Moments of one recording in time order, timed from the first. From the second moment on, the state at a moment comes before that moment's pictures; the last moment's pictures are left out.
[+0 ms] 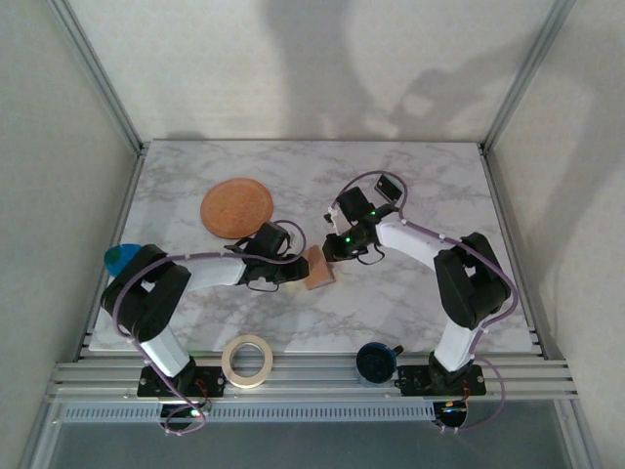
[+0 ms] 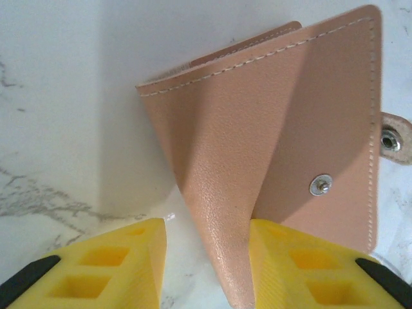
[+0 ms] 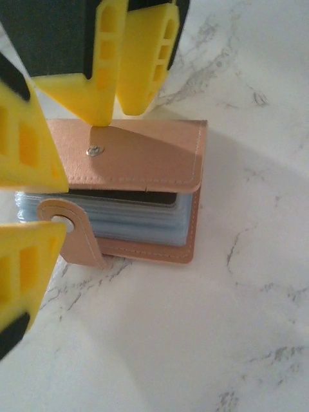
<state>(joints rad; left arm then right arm) -0.60 1.69 0.80 -0.07 0.30 -0.77 0.60 1.77 1.20 -0.61 -0.33 0.24</state>
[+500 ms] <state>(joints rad) -0.59 1.72 0.81 -0.05 0.32 -0.76 0.61 1.80 1.21 -0.63 -0.27 0.22</state>
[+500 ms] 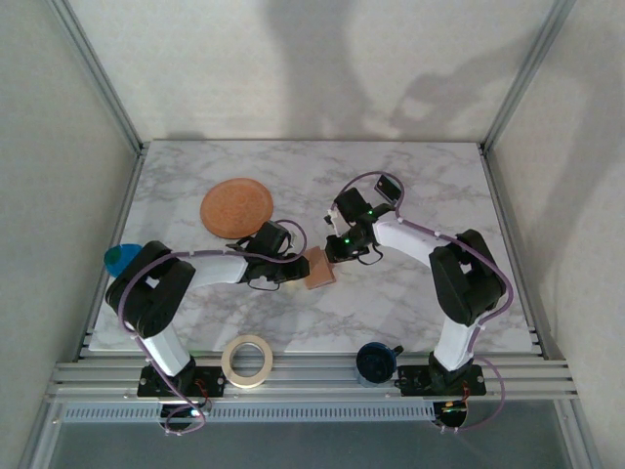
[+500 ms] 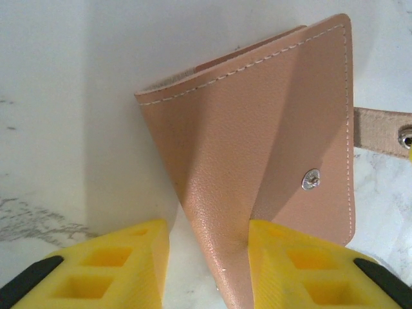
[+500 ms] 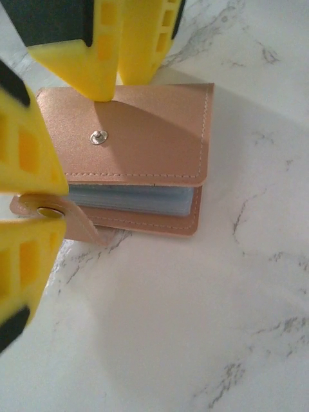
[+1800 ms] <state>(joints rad) -0.59 1.73 0.81 -0.02 0.35 -0.76 0.63 1.87 1.21 -0.57 -0.43 0.25</state>
